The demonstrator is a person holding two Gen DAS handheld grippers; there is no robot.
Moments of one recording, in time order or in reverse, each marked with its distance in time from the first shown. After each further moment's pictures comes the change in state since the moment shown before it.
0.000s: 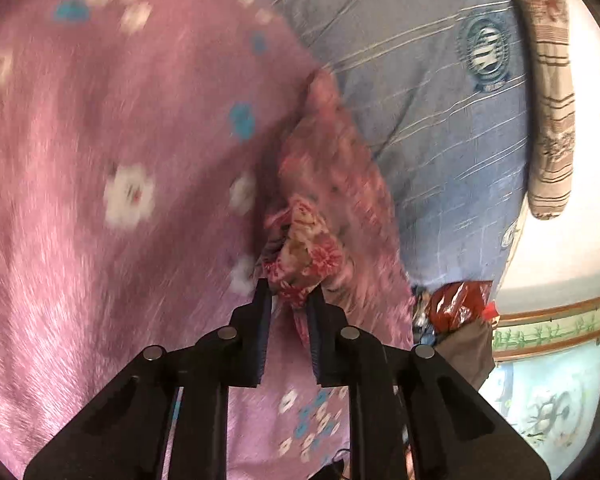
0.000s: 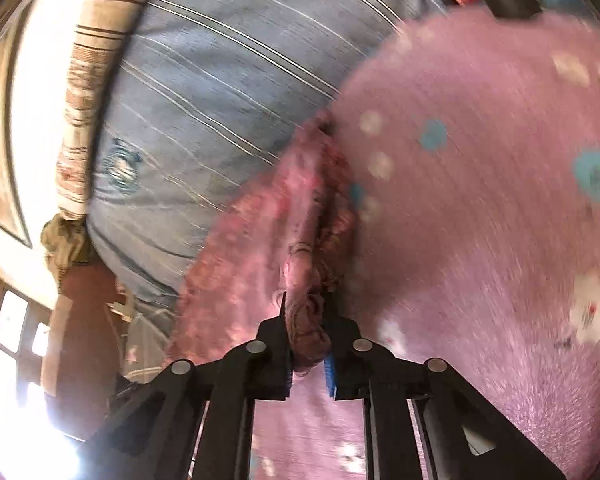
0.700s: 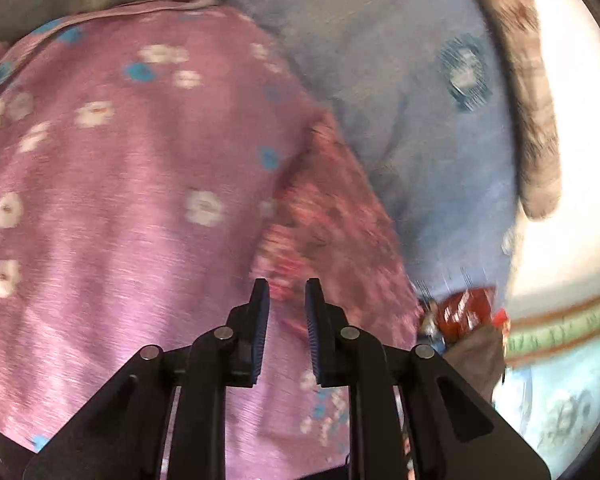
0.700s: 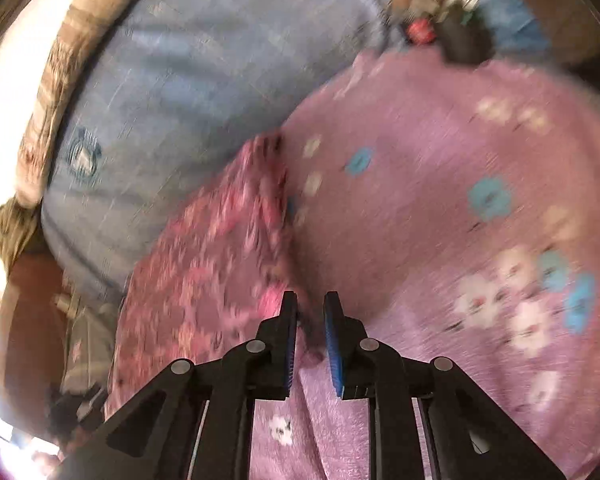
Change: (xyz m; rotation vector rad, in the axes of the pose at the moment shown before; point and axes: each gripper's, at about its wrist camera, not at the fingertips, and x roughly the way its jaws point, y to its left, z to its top) left arm -0.051 -0.001 -0.024 0.064 -0.075 0.037; right arm -0.033 -0.002 -0.011 -0.047 -0.068 -0.260
